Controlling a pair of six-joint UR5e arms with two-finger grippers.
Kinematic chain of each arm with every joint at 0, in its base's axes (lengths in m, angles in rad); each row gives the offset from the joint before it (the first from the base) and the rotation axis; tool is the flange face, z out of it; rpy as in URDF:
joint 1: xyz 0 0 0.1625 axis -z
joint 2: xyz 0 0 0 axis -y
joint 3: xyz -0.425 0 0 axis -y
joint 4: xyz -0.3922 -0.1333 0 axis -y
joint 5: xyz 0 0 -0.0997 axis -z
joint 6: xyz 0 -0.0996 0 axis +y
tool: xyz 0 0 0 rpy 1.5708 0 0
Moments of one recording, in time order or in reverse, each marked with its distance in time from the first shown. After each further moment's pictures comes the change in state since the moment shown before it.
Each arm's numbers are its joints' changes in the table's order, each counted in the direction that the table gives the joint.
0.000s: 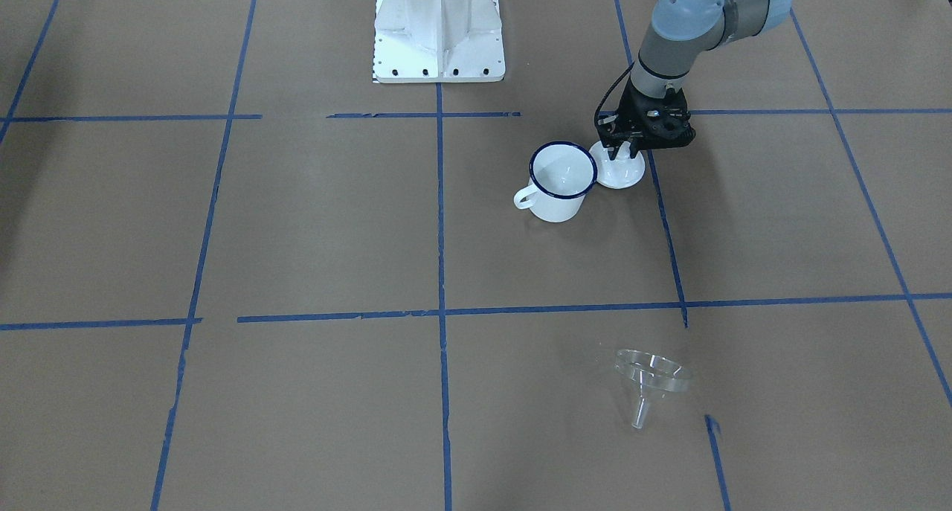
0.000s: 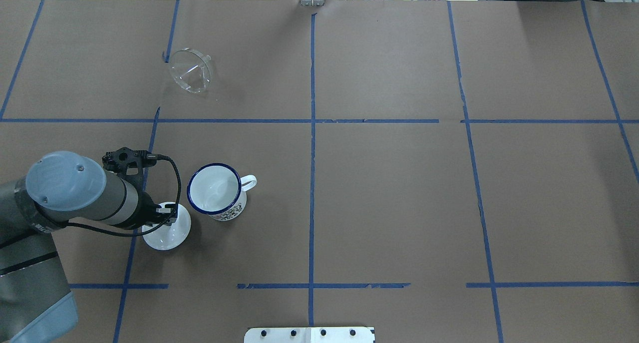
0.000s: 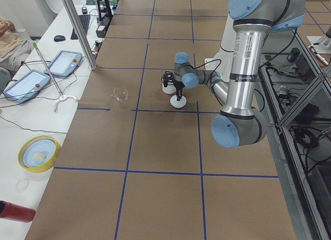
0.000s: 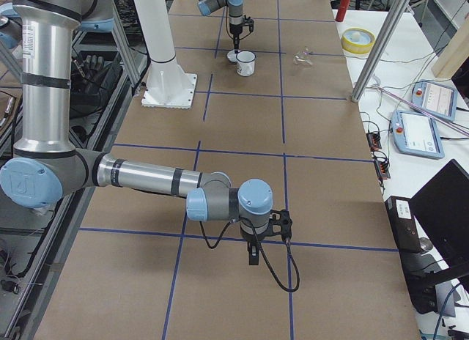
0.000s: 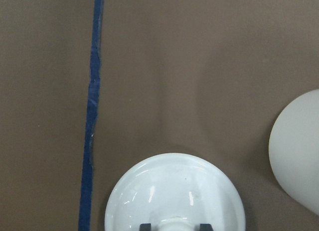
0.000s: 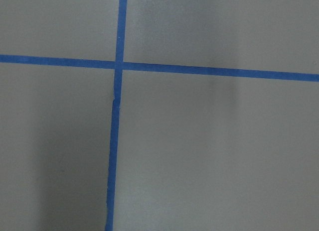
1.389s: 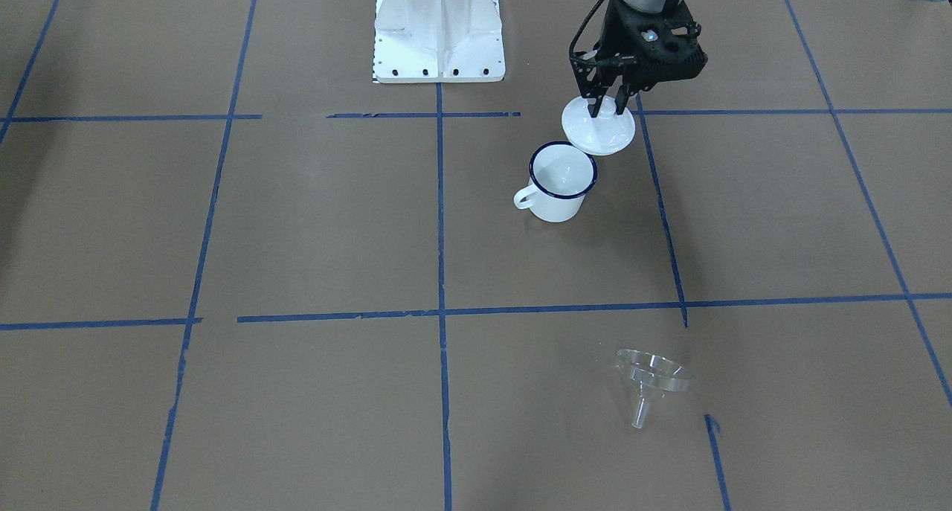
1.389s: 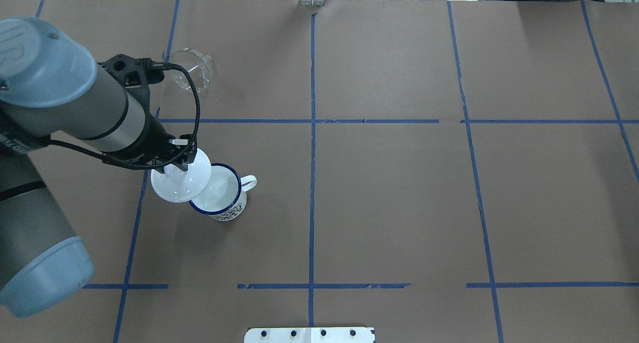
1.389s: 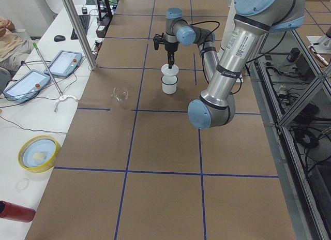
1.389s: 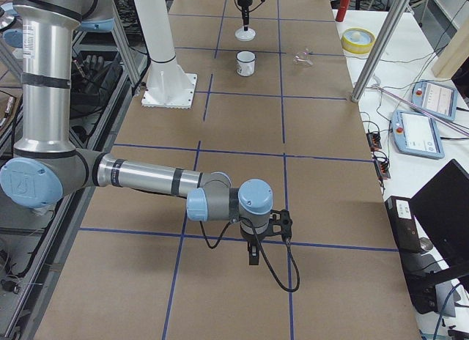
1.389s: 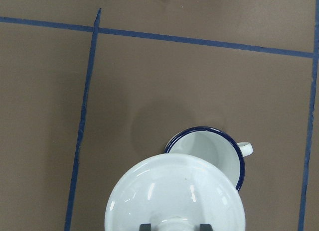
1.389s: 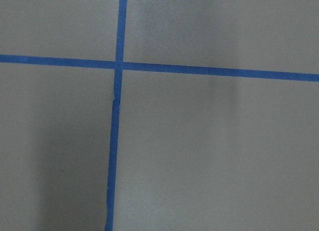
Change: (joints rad) left arm 0.174 -0.378 -0.145 0.547 -0.089 -0.065; right arm 0.000 0.000 0.000 0.000 0.000 0.000
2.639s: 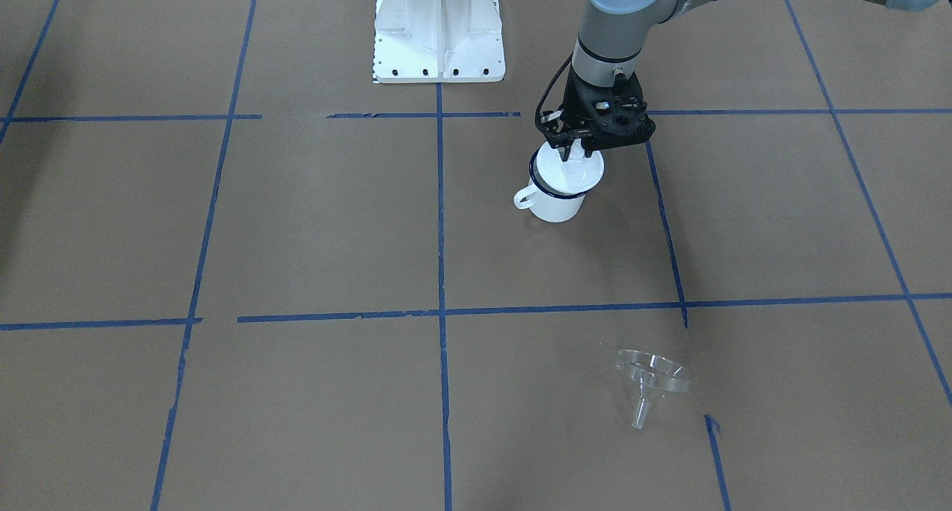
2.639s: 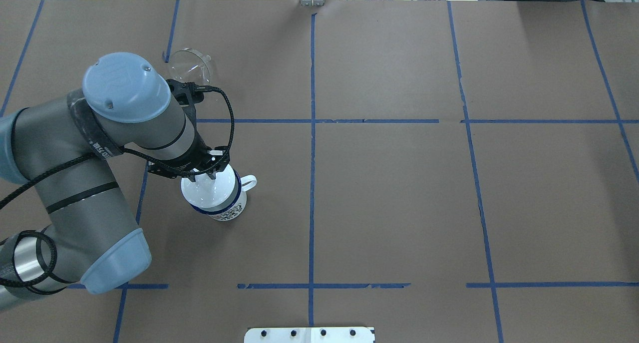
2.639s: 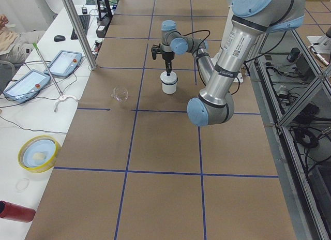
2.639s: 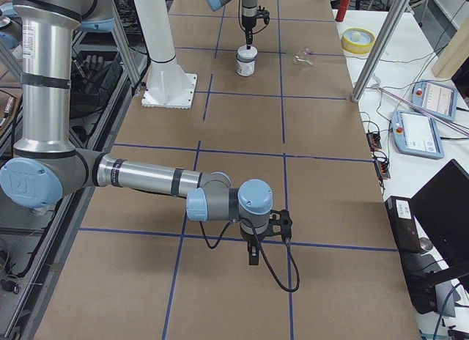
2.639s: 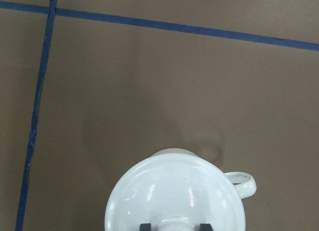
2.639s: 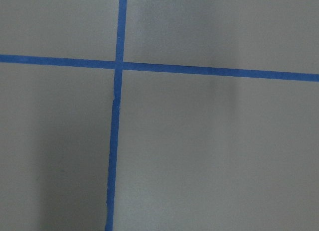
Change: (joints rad) left arm -0.060 -0.015 0.157 -0.111 0.006 0.054; right arm 0.000 0.000 0.000 0.000 0.000 0.000
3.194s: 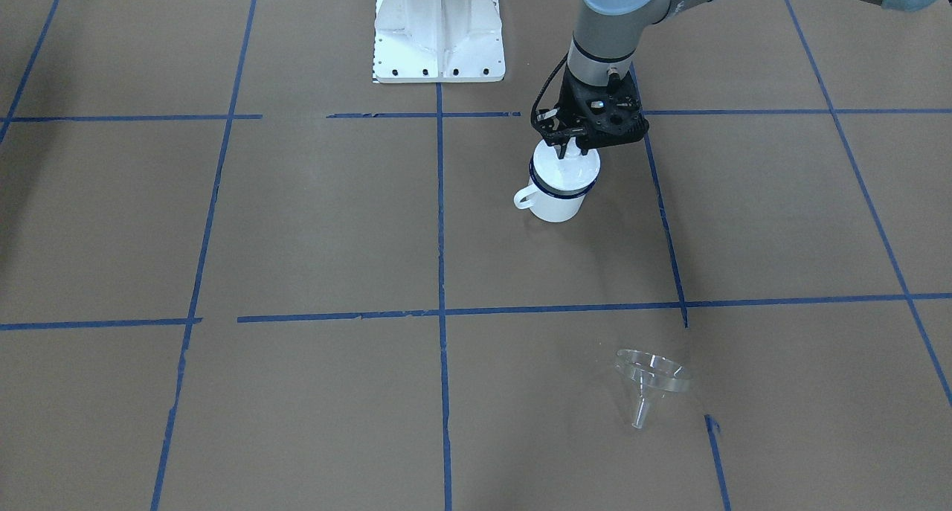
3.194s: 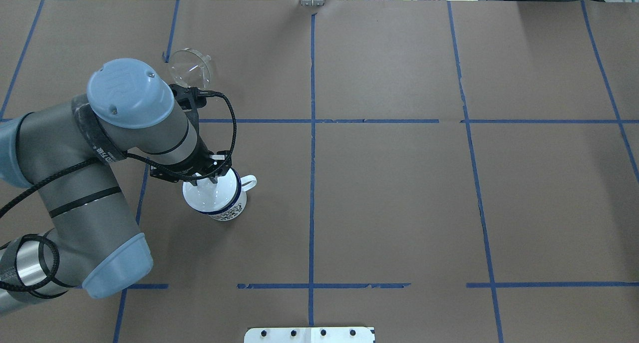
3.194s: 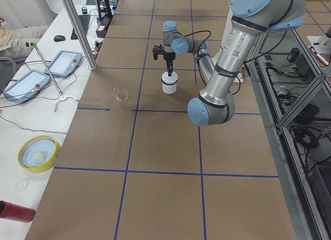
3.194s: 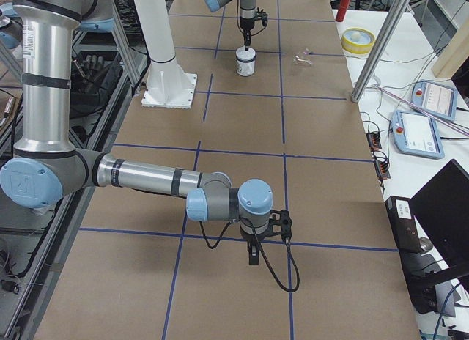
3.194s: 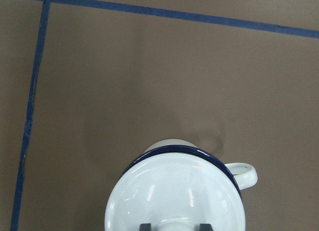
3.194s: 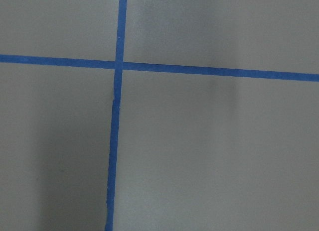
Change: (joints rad) left arm -0.017 0.002 0.002 -0.003 0.001 0.003; right arm 0.000 0.000 0.000 0.000 0.000 0.000
